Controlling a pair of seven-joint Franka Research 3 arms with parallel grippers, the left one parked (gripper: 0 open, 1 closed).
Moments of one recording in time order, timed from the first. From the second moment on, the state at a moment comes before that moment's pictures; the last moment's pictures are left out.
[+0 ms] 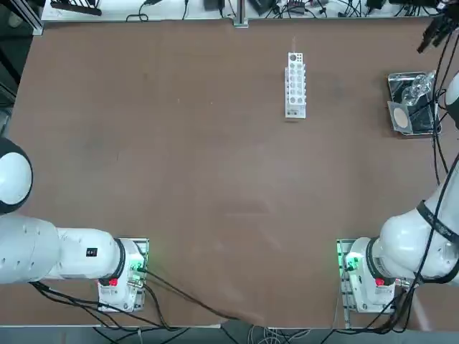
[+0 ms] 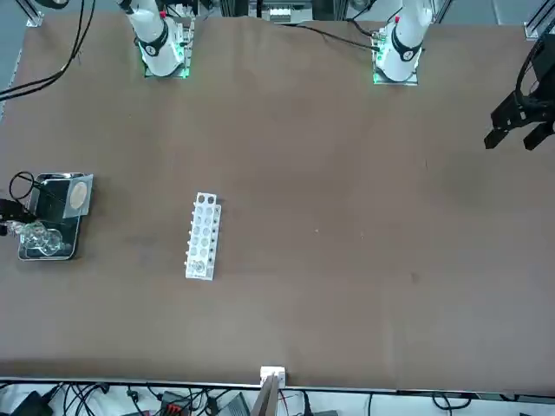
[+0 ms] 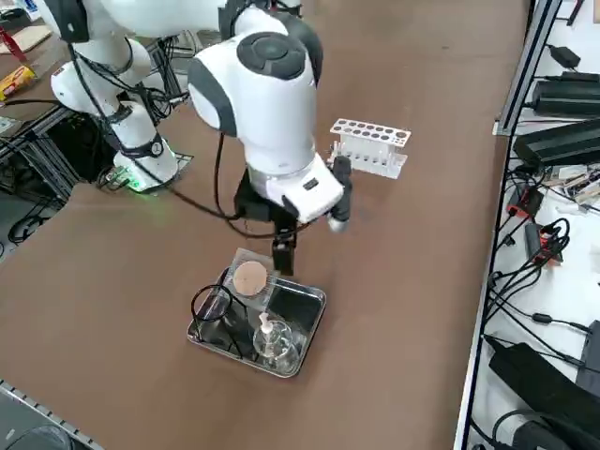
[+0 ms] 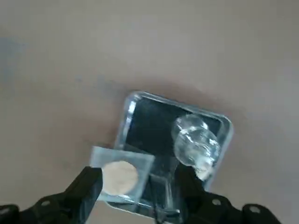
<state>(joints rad) -0.28 0.64 -0.21 -1.24 0.07 1.81 -0.75</state>
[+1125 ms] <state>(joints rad) -0.36 0.78 -0.24 -1.30 0.06 2.05 -0.75</state>
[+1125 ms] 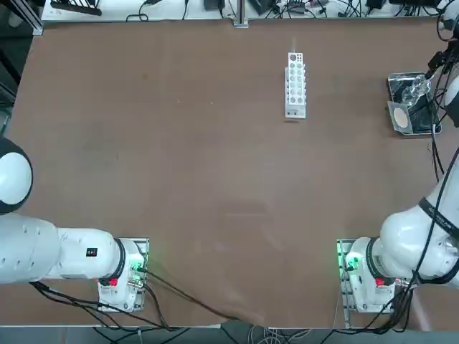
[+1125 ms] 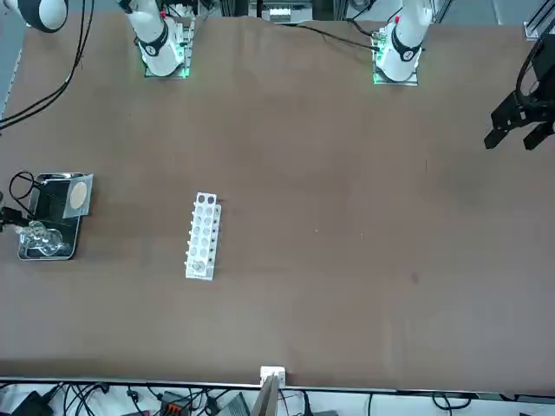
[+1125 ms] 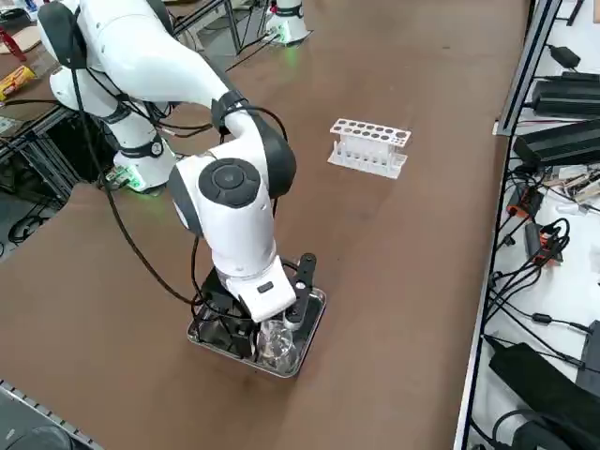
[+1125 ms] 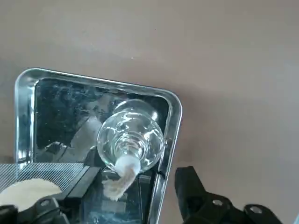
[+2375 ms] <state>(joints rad) -0.37 0.82 -0.23 -1.30 0.12 2.06 -0.75</state>
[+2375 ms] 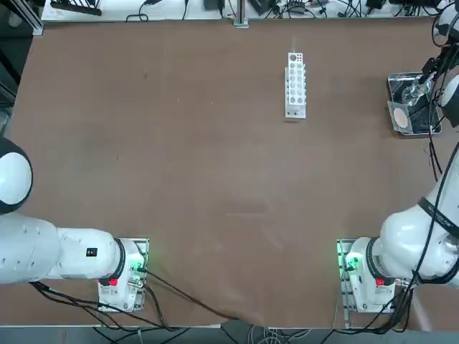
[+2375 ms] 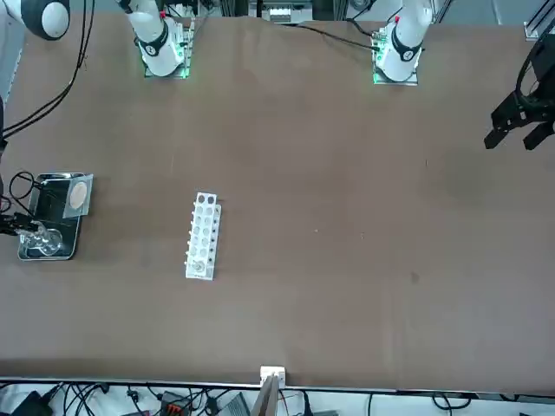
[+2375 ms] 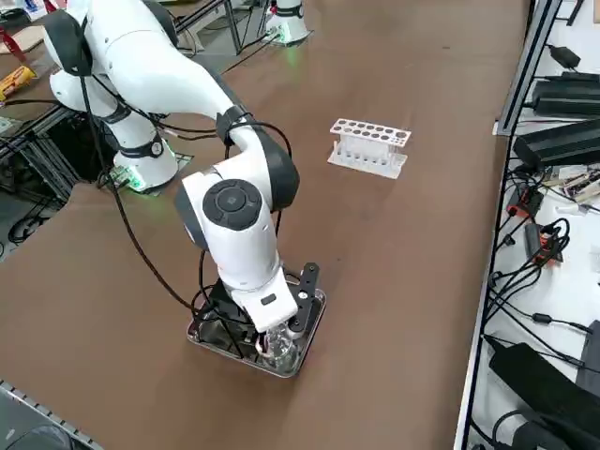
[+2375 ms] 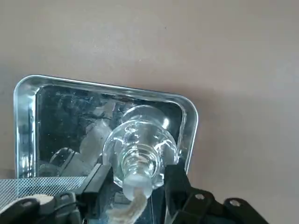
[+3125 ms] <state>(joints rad) -0.37 0.82 -0.23 -1.30 0.12 2.06 -0.75</state>
